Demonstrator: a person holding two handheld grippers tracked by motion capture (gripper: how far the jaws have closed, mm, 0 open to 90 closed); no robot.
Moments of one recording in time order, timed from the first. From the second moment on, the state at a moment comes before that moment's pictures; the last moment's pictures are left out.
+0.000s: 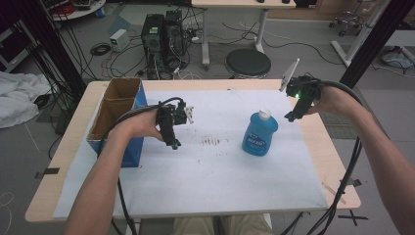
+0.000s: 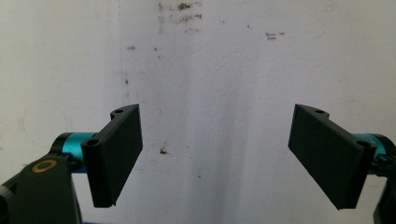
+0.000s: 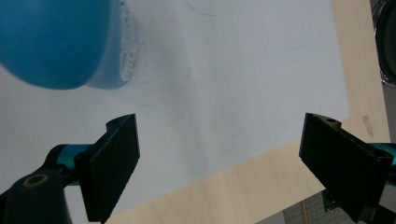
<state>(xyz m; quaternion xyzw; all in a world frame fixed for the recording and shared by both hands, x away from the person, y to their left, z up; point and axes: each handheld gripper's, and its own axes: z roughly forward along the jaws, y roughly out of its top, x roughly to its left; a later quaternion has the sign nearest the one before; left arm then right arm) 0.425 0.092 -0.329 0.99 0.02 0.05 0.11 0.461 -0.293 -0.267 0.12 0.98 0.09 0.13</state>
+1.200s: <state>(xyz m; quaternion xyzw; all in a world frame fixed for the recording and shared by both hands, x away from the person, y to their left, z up) 0.426 0.089 -0.329 0.99 0.02 0.05 0.12 0.419 -0.266 -0.317 0.16 0.96 0.23 0.06</state>
